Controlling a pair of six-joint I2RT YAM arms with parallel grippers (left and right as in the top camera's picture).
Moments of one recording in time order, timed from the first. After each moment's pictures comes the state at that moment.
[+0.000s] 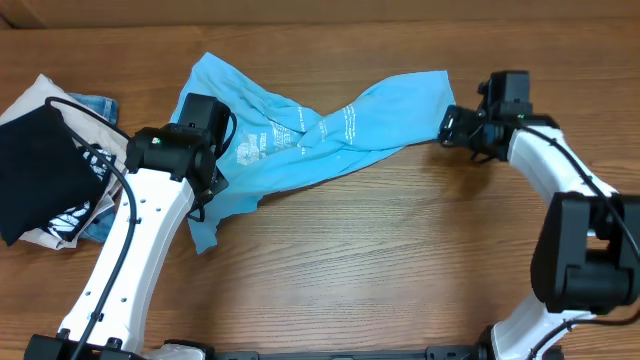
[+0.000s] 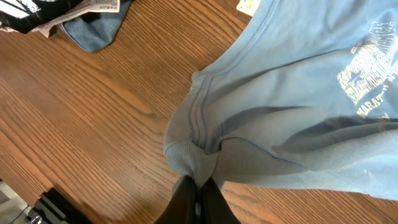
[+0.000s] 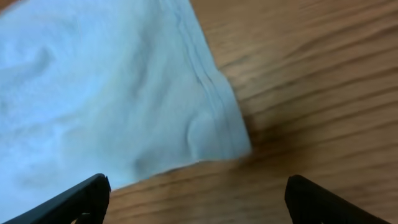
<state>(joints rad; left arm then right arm) -0.20 1.47 1.33 -1.31 -0.38 -0.85 -0.05 1.89 1.21 -0.39 -0.11 0.26</state>
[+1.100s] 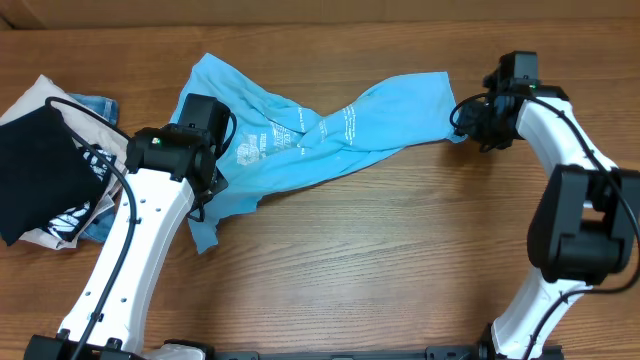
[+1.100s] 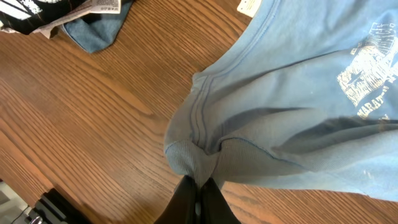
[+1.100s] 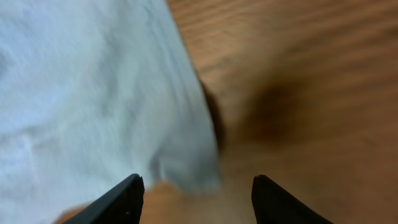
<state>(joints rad) -0.20 1.47 1.33 -1.31 -0.38 -0.85 -0.10 2.06 1.49 -0.69 -0.16 0.21</state>
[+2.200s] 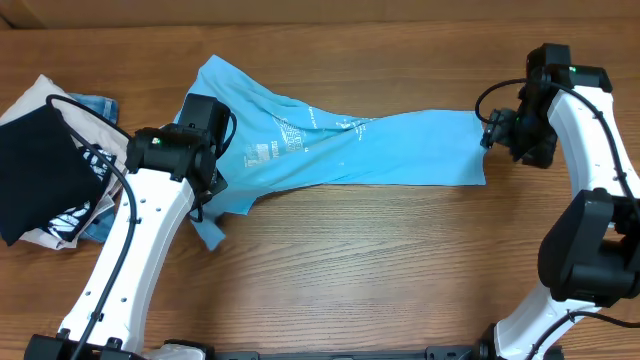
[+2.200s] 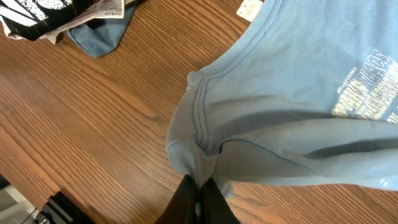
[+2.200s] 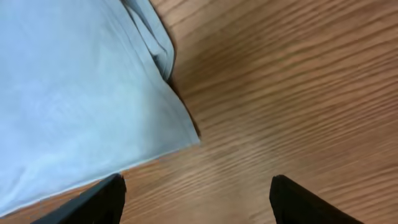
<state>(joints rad) -0.20 1.47 1.33 -1.31 -0.39 -0.83 -0.15 1.93 1.63 -1.21 0.04 0.27</state>
